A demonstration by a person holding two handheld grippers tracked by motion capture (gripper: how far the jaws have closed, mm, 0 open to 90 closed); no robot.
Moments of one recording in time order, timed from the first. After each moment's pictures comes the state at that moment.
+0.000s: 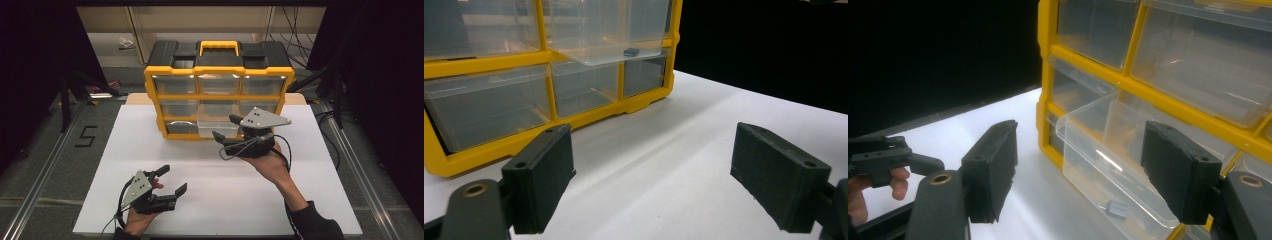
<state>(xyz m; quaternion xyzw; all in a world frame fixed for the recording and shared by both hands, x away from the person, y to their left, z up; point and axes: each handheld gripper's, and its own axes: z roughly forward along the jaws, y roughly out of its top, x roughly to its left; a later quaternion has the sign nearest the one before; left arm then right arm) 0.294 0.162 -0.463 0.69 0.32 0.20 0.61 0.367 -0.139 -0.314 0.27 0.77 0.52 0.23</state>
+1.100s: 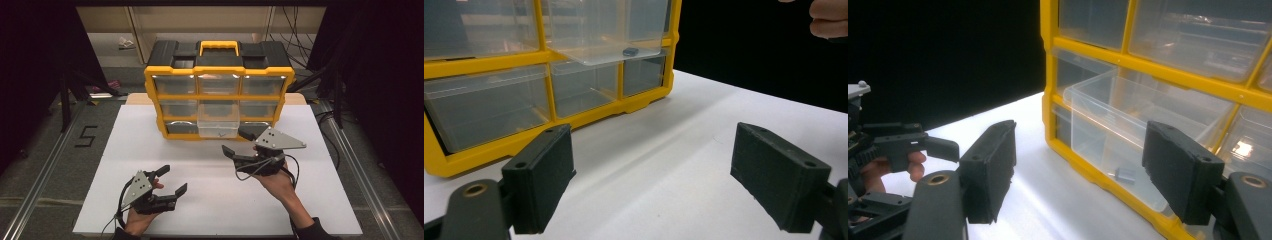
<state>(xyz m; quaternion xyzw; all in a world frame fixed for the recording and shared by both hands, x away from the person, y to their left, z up) 0.294 0.162 -0.463 0.69 0.32 0.20 0.61 0.340 -0.164 -0.346 0.29 0.74 0.56 0.23</state>
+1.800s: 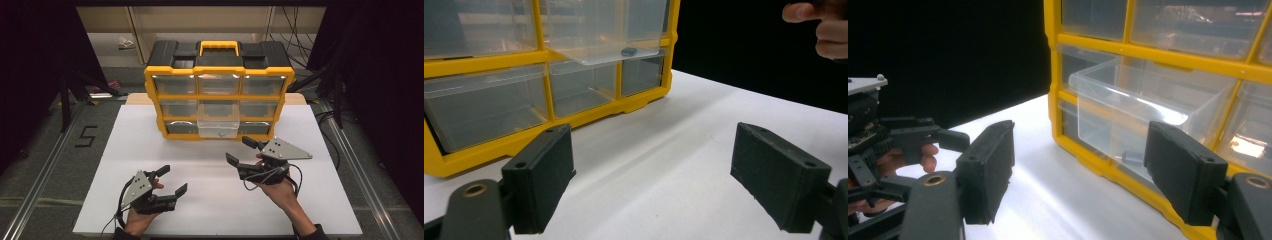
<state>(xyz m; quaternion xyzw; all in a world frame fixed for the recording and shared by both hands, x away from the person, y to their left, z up) 0.296 0.163 -0.463 0.70 0.31 0.20 0.61 0.328 -0.175 -0.364 0.29 0.73 0.58 0.22</state>
